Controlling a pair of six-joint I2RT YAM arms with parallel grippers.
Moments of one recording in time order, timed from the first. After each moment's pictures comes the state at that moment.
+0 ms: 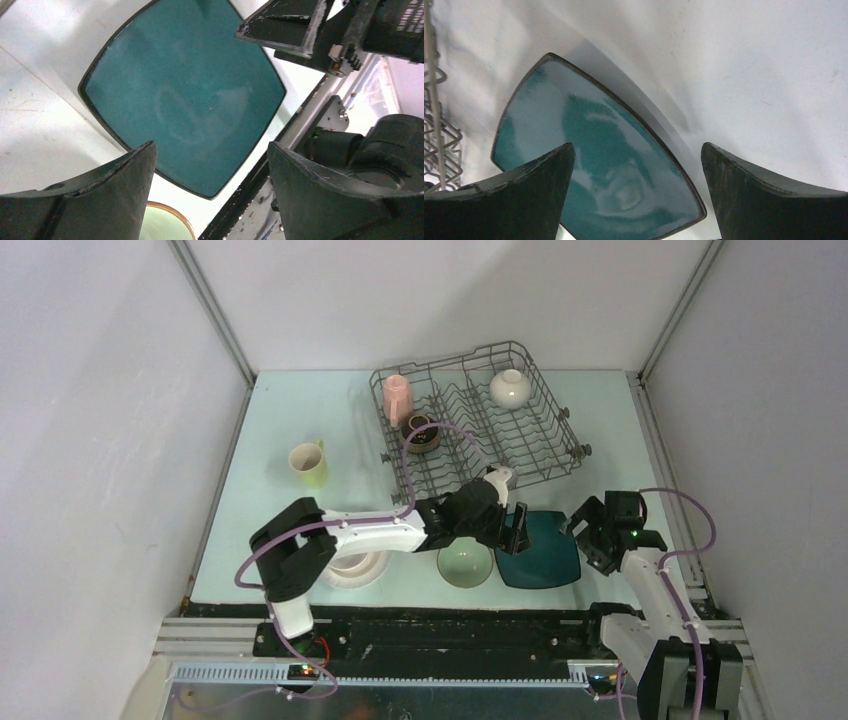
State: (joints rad) left arm -1.09 1.76 1.13 0.05 0.09 -0.66; right arm -0.06 0.91 0.47 -0.59 -0.03 0.77
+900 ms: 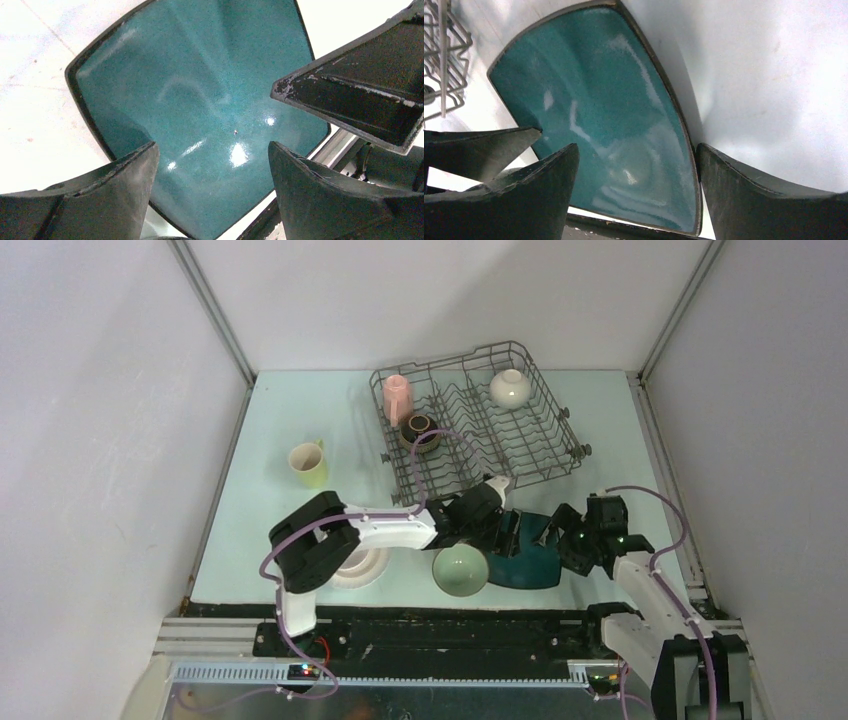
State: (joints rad) left arm -1.07 1.90 1.17 -0.03 0.06 -0.65; right arm 0.06 0.94 0.38 -0.46 -0.26 0.71
